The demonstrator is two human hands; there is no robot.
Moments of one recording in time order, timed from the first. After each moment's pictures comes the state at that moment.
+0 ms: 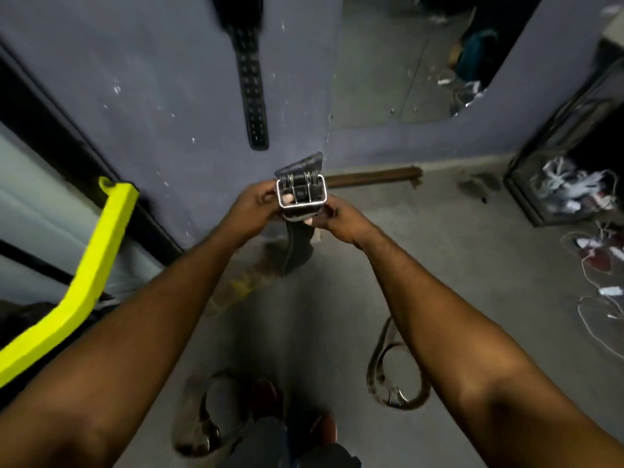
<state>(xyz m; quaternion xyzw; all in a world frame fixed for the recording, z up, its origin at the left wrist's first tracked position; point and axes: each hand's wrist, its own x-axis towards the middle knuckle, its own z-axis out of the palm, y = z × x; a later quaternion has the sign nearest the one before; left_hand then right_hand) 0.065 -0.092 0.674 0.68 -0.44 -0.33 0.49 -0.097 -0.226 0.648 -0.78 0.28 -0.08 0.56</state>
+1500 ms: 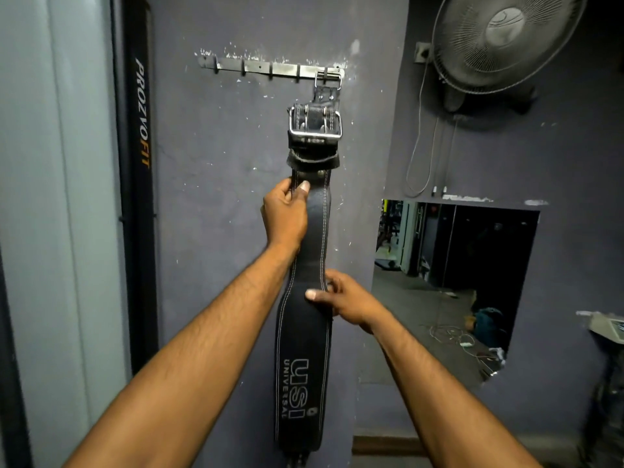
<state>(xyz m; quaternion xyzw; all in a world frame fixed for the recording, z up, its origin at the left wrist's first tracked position) 0.103 -0.118 1.100 0.47 -0.36 0.12 0.79 -0.001 -0.214 0.993 -0.81 0.05 -0.21 0.55</state>
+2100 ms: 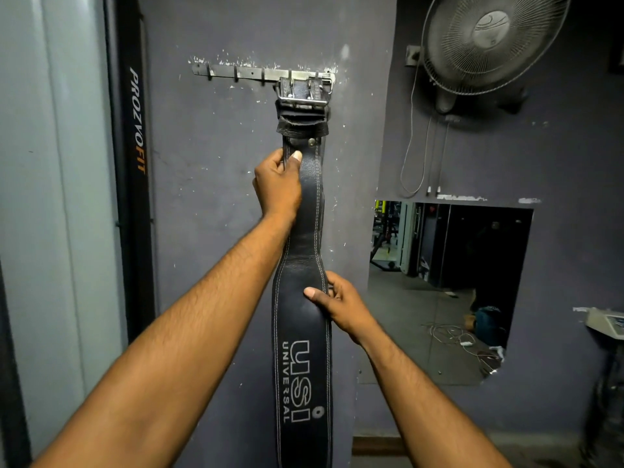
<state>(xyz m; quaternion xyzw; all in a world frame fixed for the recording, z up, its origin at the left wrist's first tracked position) 0.099 -0.120 1.147 0.48 -0.35 0.17 0.79 -0.015 -0.207 0.975 -0.77 0.03 -0.32 0.56</state>
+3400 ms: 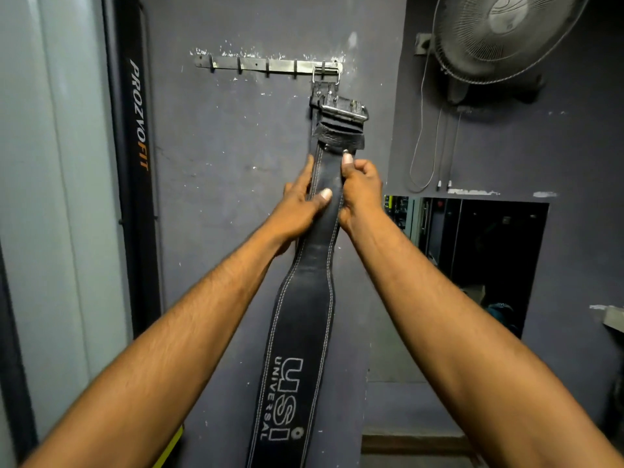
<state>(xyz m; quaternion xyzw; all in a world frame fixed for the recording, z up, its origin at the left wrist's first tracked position) 0.094 -0.103 1.117 0.58 -0.54 -0.04 0.61 0.049 -0.213 1.149 -0.50 0.07 -0.55 0.67</state>
